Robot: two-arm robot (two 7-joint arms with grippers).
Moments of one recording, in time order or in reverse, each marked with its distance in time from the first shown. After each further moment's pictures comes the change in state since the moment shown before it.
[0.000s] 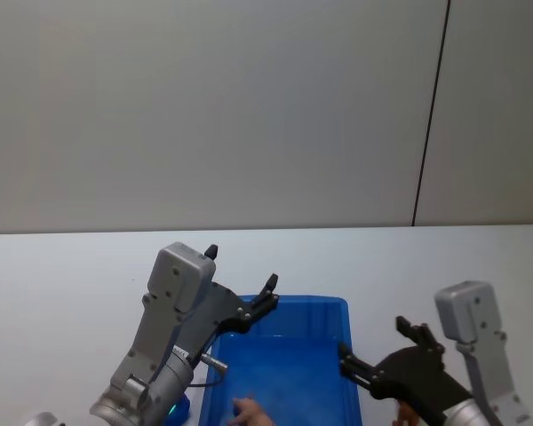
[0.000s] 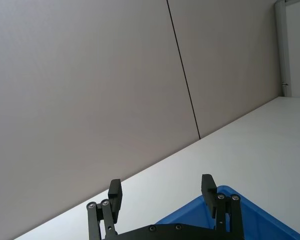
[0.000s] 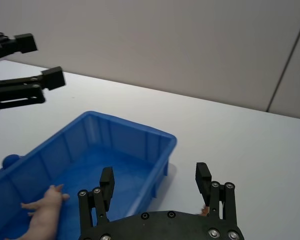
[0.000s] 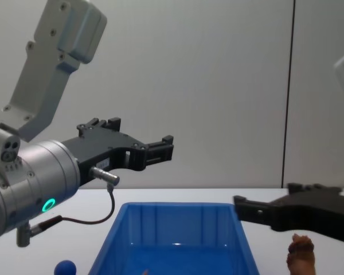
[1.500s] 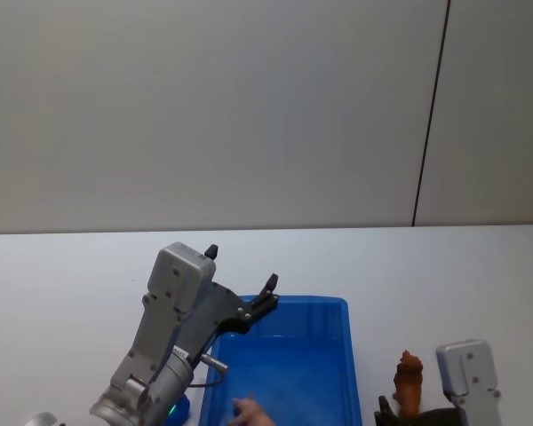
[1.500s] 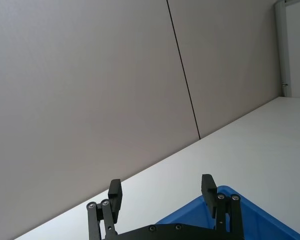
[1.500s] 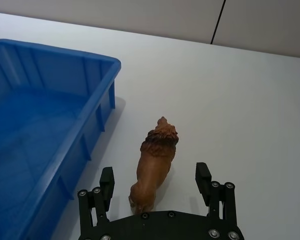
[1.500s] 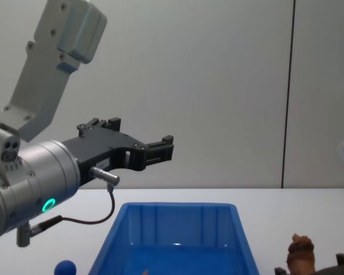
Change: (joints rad) left arm 0.000 0.000 0.000 0.000 0.000 0.000 0.000; right arm -0.099 -0.063 -0.023 0.030 -0.090 0.091 -0.290
